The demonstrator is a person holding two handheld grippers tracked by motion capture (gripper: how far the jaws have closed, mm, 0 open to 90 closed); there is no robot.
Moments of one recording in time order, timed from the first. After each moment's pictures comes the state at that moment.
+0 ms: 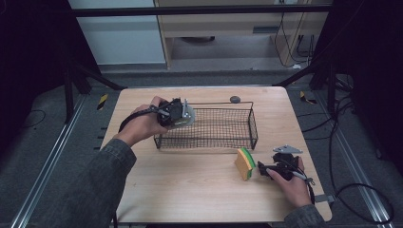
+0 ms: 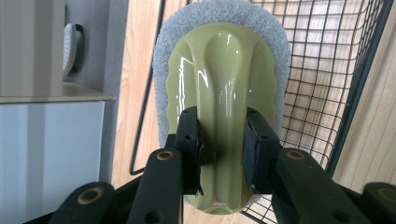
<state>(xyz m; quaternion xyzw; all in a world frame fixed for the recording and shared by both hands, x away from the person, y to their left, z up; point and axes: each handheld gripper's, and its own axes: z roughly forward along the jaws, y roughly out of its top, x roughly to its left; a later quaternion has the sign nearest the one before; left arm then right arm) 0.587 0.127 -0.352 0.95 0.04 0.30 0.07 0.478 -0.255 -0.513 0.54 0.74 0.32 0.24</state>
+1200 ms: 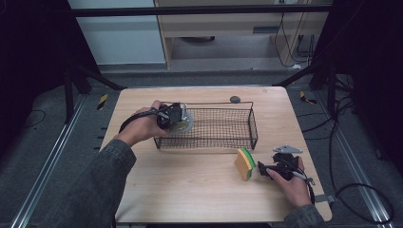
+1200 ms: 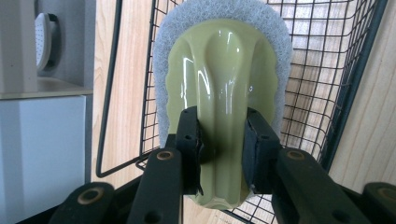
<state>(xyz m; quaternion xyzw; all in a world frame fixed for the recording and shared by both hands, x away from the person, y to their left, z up) 0.594 0.131 -0.371 0.96 0.04 0.27 0.05 0.478 -0.255 -0.513 0.54 0.74 0.31 0.24</state>
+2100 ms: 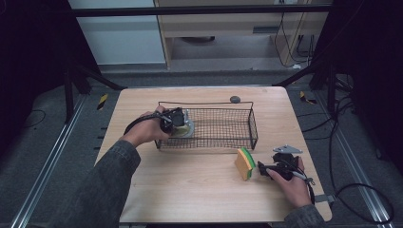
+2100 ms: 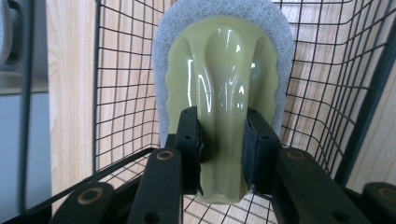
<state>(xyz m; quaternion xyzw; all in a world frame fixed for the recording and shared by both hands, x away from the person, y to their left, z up) 0.607 0.129 -0.406 0.97 0.05 0.22 0.05 0.478 -0.255 -0.513 0.54 0.74 0.32 0.24</state>
